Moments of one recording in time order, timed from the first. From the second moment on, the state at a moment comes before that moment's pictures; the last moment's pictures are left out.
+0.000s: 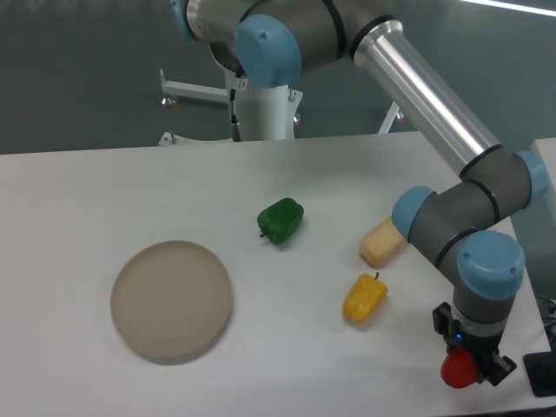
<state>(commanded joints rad) 2.37 -2.62 -0.56 -1.26 1.62 1.49</state>
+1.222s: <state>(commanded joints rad) 2.17 -2.17 -1.12 -1.24 1.46 0.95</state>
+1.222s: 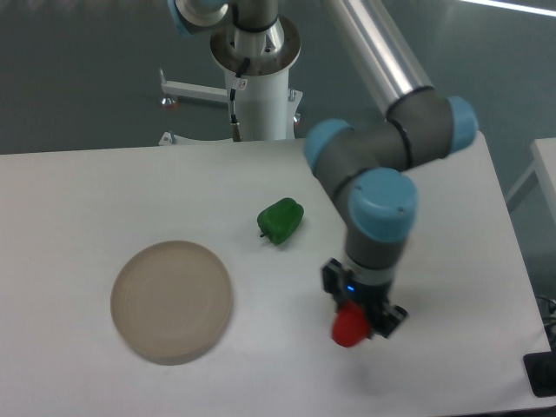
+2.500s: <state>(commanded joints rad) 1.90 -2.09 -1.40 -1.10 1.48 0.36</state>
